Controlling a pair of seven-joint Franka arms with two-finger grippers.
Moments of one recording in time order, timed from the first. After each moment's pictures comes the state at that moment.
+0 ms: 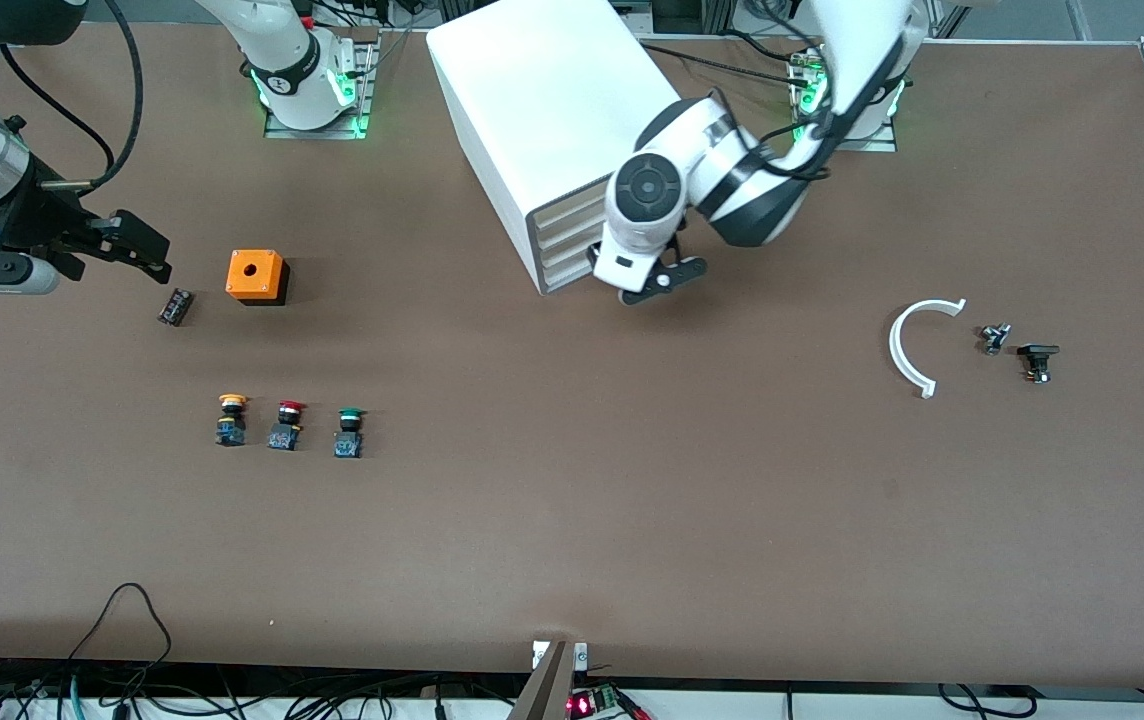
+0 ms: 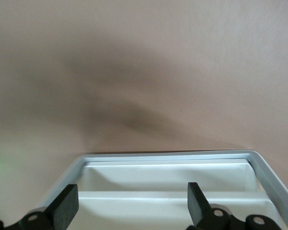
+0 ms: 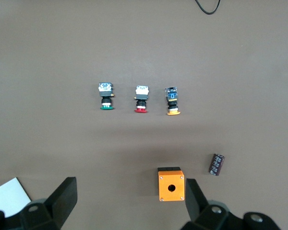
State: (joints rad) left arm -0.30 0.43 -0.46 -1.76 -0.03 1.89 -1.15; right arm 0.01 0.04 0.11 -1.60 -0.02 1.69 0.16
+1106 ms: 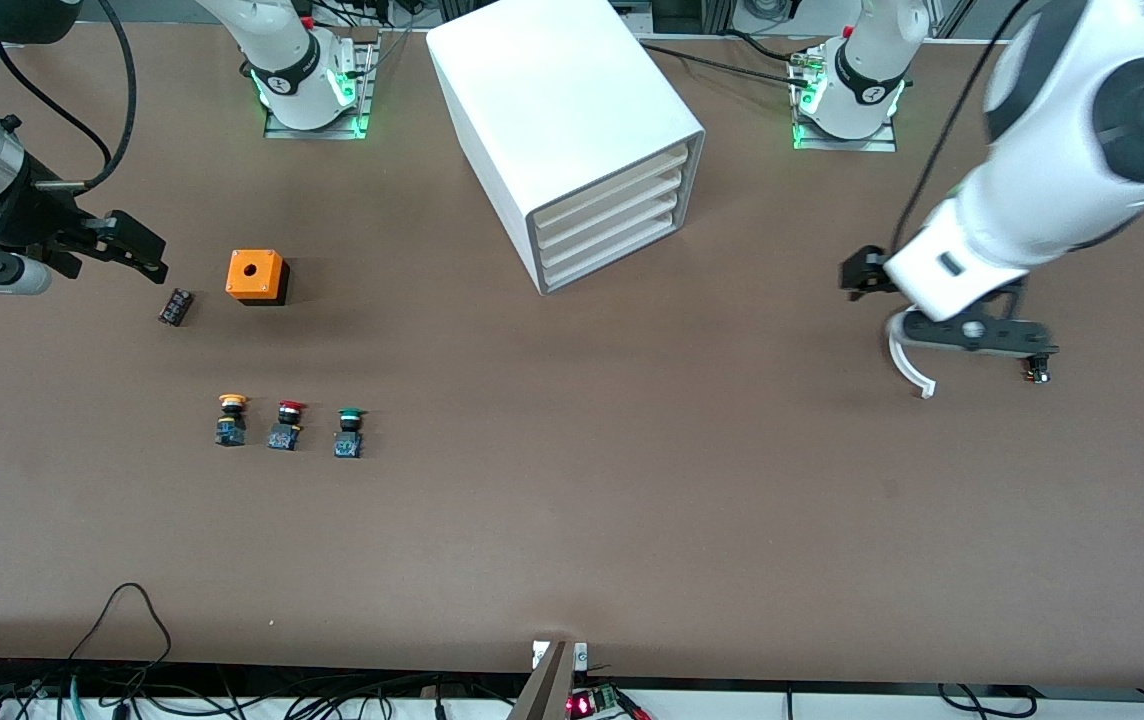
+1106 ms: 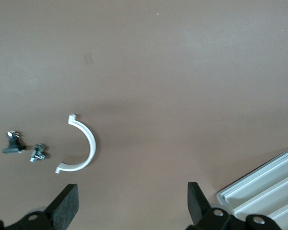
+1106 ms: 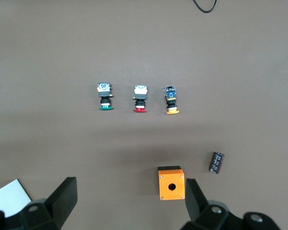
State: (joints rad) left arm 0.14 0.26 -0.45 -1.39 0.12 1.50 -0.18; right arm 0.00 0.04 0.11 -1.60 -0.02 1.68 0.17
